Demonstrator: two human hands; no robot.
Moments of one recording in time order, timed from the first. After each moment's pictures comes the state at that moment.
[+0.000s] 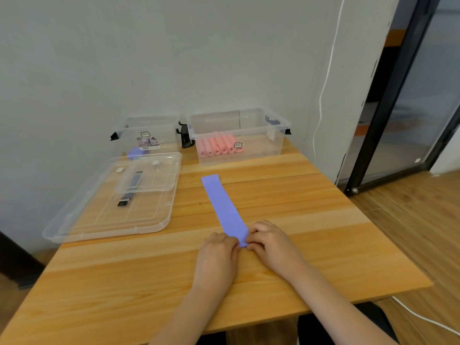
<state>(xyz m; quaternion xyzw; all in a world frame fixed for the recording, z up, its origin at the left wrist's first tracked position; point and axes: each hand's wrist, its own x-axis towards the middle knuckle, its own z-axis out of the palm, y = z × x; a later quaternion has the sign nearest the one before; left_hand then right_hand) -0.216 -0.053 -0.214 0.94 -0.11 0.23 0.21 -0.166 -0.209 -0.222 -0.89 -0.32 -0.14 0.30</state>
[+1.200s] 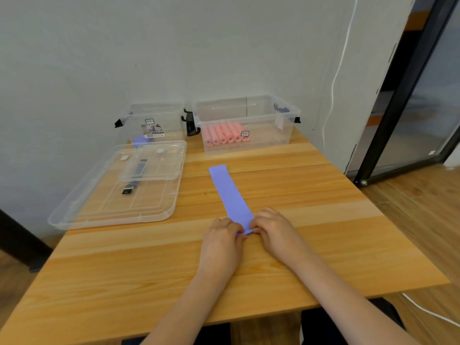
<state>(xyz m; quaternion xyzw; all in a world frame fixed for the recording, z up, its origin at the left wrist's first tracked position) -0.204 -0.052 -0.218 0.94 -0.08 0.22 0.25 -0.156 -0.202 -0.222 -0.88 -0.34 -0.17 0.28</state>
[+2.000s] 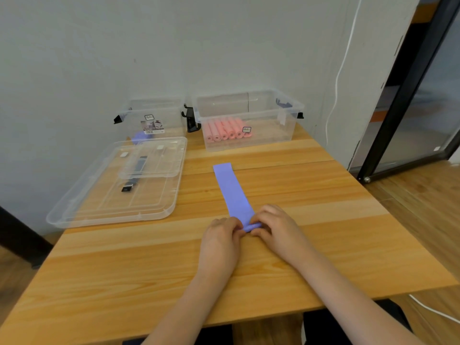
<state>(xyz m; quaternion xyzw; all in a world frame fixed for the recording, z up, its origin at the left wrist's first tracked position) -0.204 -0.052 -0.215 0.92 -0.04 0.22 0.31 -0.156 -0.202 -0.219 -0.89 -0.30 -0.12 0.33</state>
